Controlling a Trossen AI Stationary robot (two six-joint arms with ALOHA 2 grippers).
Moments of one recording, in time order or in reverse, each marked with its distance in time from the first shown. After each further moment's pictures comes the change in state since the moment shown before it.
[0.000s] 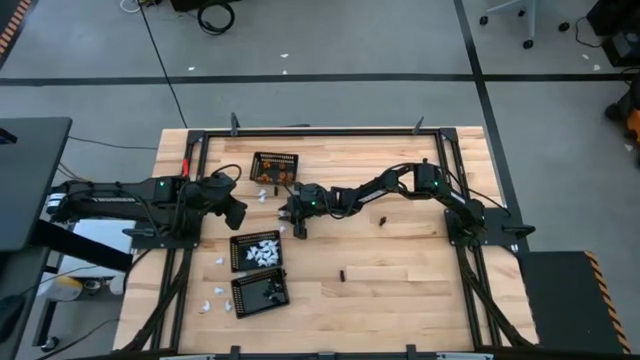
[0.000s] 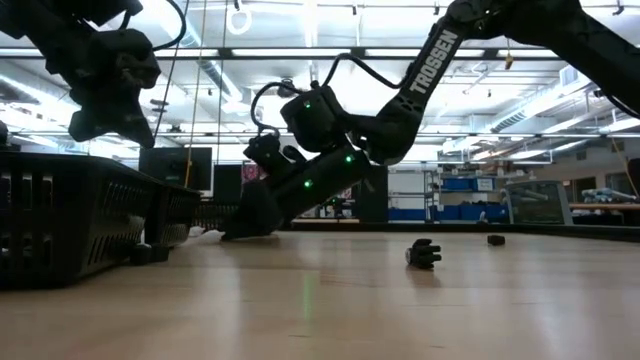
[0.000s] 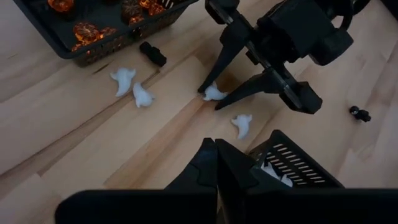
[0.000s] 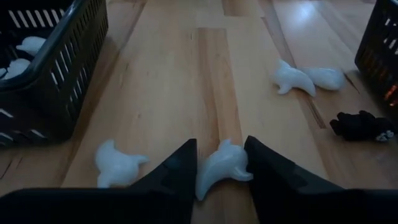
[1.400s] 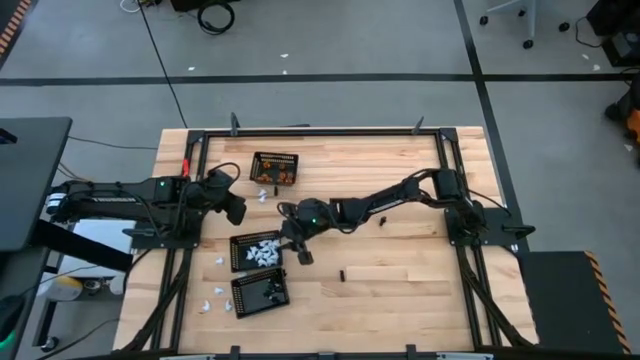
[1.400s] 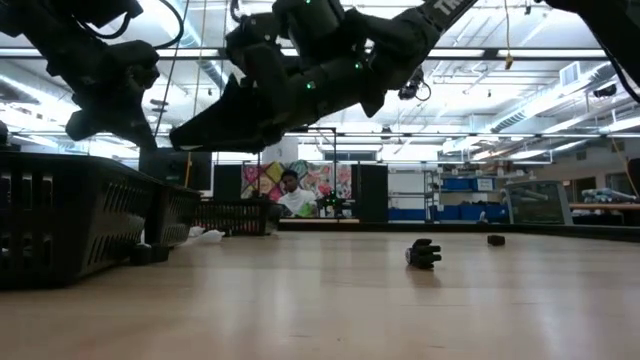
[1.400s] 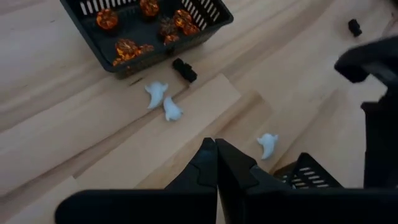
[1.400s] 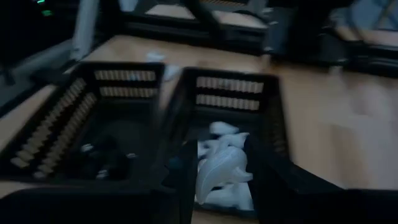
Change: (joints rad) left arm 0.003 0.004 0.000 -0.020 -0.118 -0.040; right arm 0.172 -0.187 0.059 -0.192 -0.174 -0.029
